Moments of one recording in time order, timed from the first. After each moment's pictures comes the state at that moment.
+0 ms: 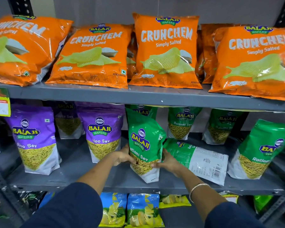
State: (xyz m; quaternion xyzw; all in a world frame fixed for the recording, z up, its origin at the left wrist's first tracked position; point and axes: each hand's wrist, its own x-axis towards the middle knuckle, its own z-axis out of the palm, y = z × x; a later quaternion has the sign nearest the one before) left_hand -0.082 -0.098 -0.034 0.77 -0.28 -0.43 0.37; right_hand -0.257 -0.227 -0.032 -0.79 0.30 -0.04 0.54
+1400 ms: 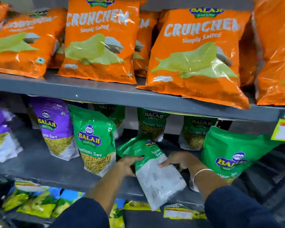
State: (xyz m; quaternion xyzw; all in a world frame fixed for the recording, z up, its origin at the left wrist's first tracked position) left_hand -0.234 -0.275 -0.061 0.58 0.04 -0.53 0.62; right_hand -0.338 -0.459 -0.037 -0.81 0.35 0.20 0.43
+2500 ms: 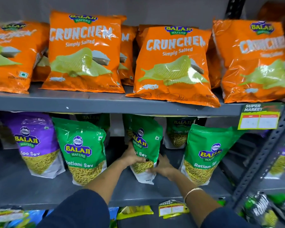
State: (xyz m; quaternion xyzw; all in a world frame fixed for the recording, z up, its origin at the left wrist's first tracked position) left_hand -0.236 -0.299 -0.026 0.76 -0.34 -0.27 0.48; right_hand -0.364 -0.403 -0.055 -0.82 0.31 -0.07 0.48
